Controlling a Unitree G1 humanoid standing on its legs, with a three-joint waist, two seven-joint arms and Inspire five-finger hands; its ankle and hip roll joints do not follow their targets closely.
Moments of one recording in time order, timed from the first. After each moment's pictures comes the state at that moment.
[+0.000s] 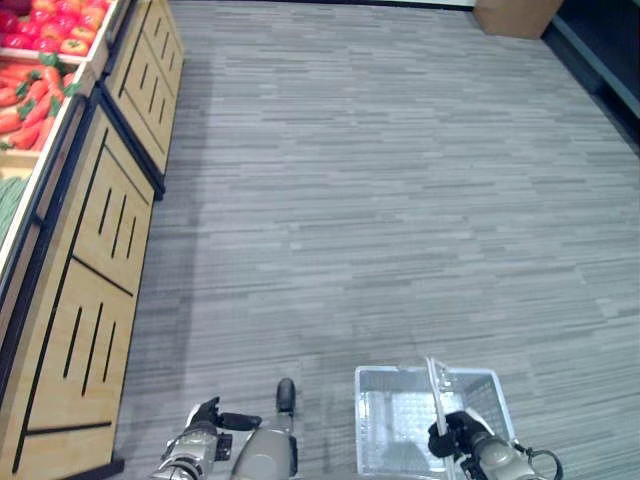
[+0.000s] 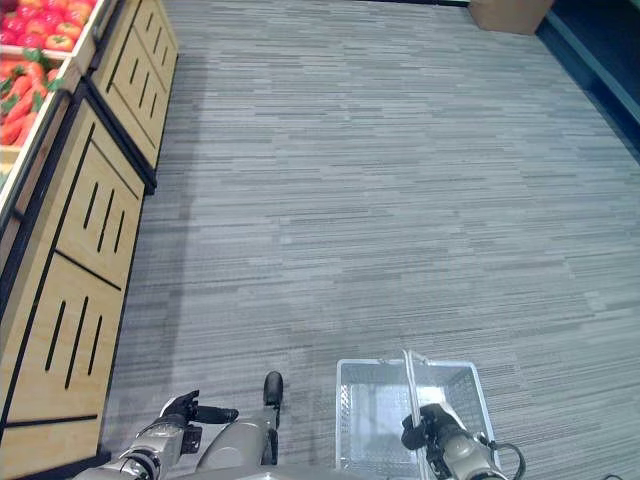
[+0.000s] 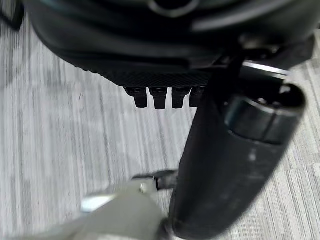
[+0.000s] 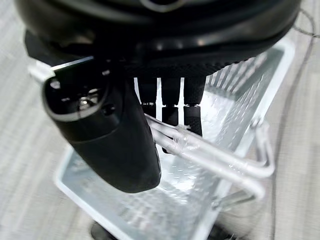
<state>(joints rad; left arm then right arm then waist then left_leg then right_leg) -0.17 0.25 -0.08 1.25 -0.12 0.06 0.15 -0.06 -0.38 0.32 1.08 -0.02 0.03 -0.03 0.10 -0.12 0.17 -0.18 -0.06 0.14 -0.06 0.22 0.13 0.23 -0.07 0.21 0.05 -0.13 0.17</state>
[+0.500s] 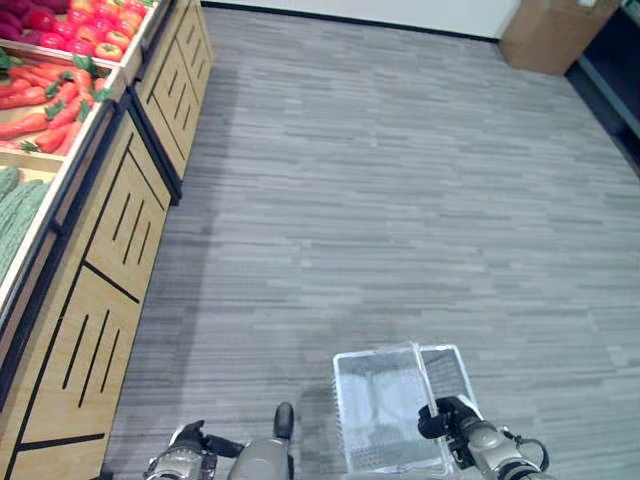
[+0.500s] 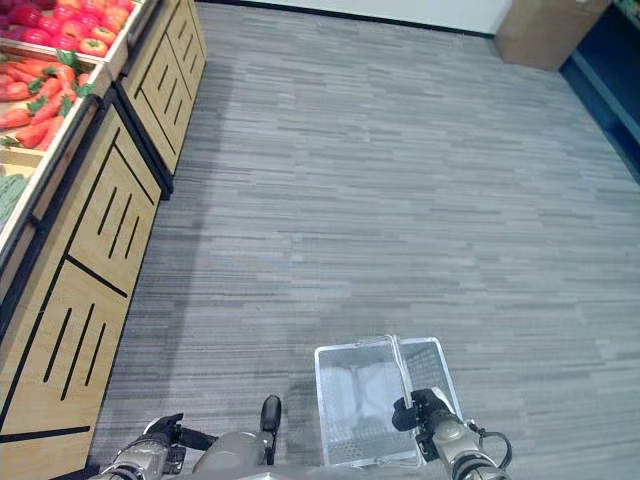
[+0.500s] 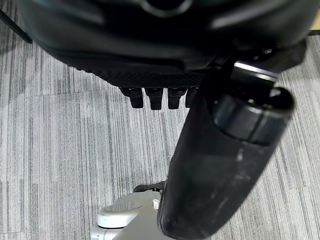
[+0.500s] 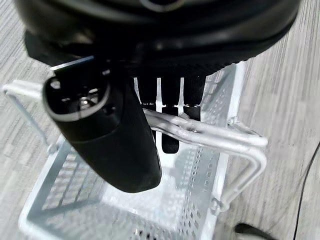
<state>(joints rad) -0.11 0.29 -0.16 1.23 -0.12 0.08 0.12 -0.10 -0.31 0.24 1.13 0.02 0.03 -0.03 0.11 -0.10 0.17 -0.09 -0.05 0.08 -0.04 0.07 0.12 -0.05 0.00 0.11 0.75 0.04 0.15</state>
